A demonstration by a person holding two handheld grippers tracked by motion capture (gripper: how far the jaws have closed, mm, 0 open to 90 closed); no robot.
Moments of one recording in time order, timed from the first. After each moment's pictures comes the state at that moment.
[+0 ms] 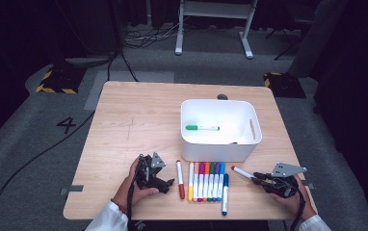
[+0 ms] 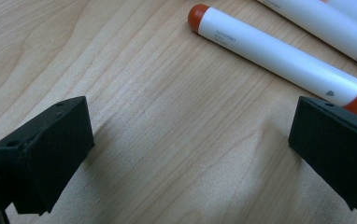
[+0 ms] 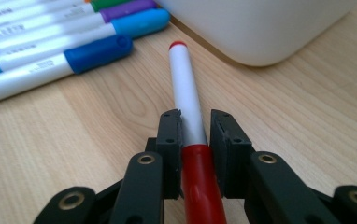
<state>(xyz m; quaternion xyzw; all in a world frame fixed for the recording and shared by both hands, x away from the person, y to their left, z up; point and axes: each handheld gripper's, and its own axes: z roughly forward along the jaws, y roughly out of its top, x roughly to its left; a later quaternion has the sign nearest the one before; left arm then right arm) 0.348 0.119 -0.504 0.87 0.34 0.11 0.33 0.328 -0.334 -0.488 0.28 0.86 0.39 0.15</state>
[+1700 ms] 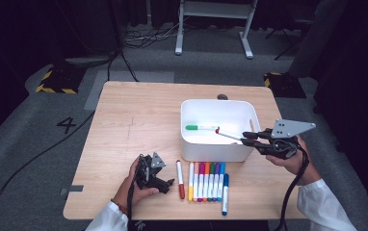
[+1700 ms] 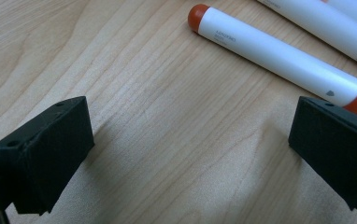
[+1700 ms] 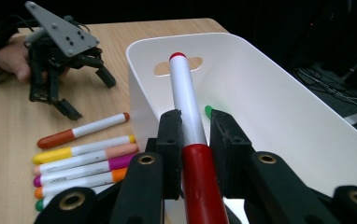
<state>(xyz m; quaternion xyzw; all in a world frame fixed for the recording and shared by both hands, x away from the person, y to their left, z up) 0.348 0.119 -0.504 0.87 0.34 0.11 0.33 0.381 -0.272 -0.336 0.14 0.85 0.47 0.18</state>
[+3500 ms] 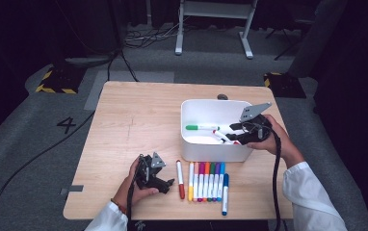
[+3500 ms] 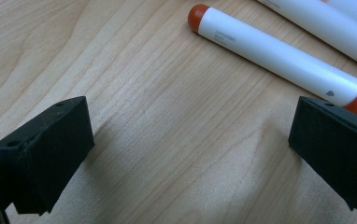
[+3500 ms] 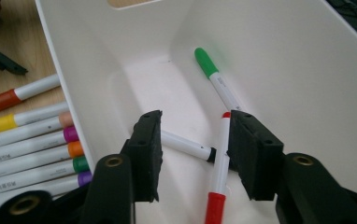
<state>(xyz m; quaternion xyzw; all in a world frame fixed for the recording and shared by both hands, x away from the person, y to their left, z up) 0.348 0.119 -0.504 0.87 0.34 0.11 0.33 0.442 -0.231 -0.357 0.18 0.92 0.33 0.14</state>
